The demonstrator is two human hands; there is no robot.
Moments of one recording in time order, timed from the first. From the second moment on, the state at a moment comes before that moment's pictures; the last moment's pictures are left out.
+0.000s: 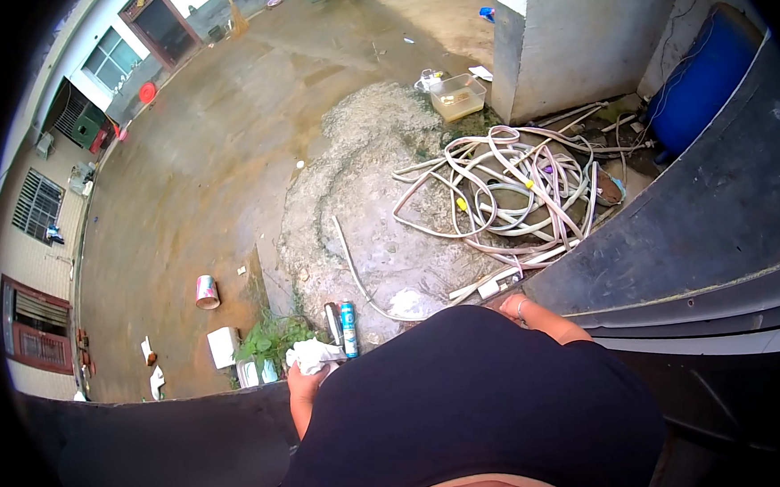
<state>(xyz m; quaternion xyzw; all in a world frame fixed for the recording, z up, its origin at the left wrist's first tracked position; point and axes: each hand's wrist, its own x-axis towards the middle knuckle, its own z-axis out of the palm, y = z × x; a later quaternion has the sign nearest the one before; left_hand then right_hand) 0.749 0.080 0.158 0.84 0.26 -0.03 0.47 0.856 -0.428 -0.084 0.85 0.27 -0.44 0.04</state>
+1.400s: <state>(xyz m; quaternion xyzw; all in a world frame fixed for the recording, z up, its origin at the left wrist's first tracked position) 0.766 0.073 0.156 0.85 0.23 -0.04 0.48 0.858 -0.438 -0.095 0.87 0.25 -0.42 0.03</state>
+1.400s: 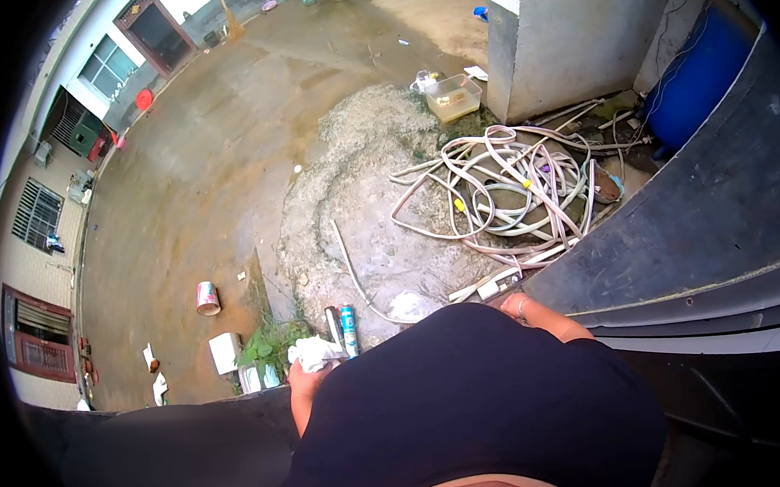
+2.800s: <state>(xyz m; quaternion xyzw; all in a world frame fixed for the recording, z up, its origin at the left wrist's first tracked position) 0.756 0.085 0.138 0.82 0.24 -0.03 0.52 0.858 -0.433 -0.096 0.87 0.22 -0.45 0.00</state>
